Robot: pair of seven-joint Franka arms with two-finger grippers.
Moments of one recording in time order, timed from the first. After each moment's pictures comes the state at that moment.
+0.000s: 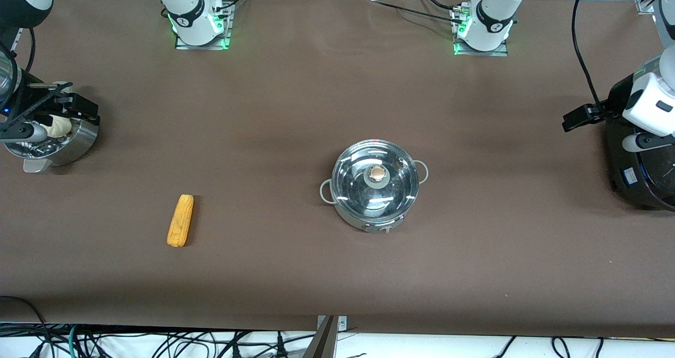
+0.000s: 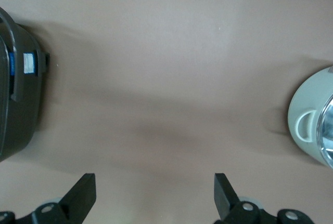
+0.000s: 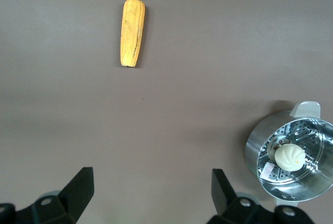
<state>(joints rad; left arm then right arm) -0.07 0.08 0.07 -1.58 0.02 1.56 -0.23 -0.01 0.09 0.02 -1.58 -0.06 1.61 -0.04</state>
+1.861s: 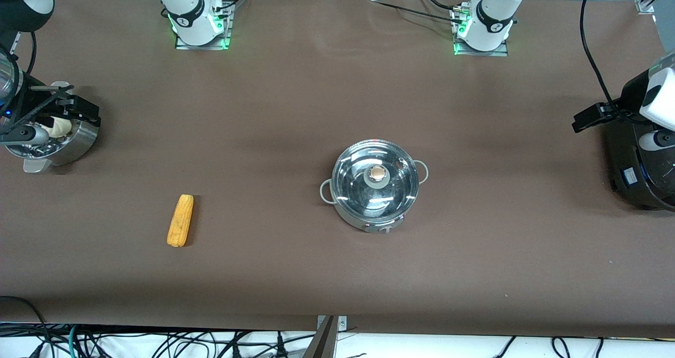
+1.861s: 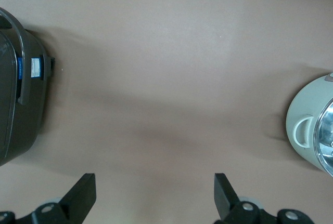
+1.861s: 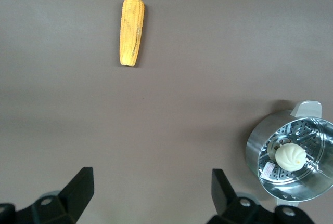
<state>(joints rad) -0.05 0.08 0.06 -1.56 0.02 1.55 -0.23 -0.02 0.10 0.02 -1.58 -0.06 1.61 -0.04</state>
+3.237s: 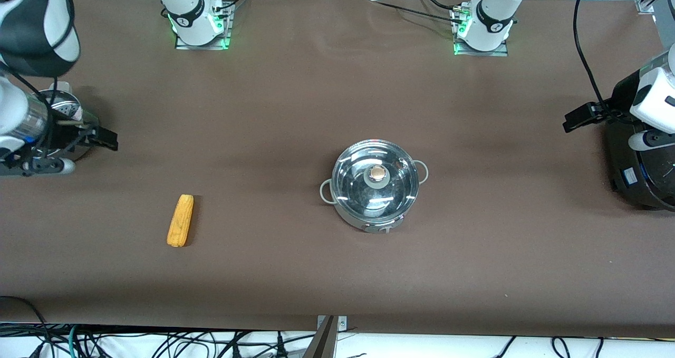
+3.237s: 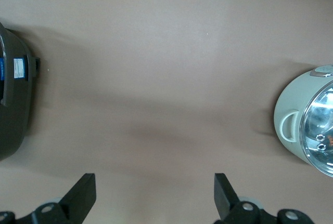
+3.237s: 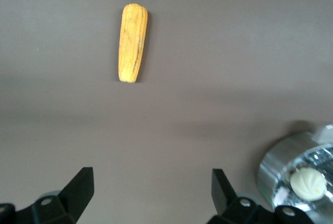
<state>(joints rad) -0.05 0.09 0.04 -1.56 -0.01 1.56 -0.23 -0.01 0.26 0.03 -1.57 -0.06 1.75 -0.04</state>
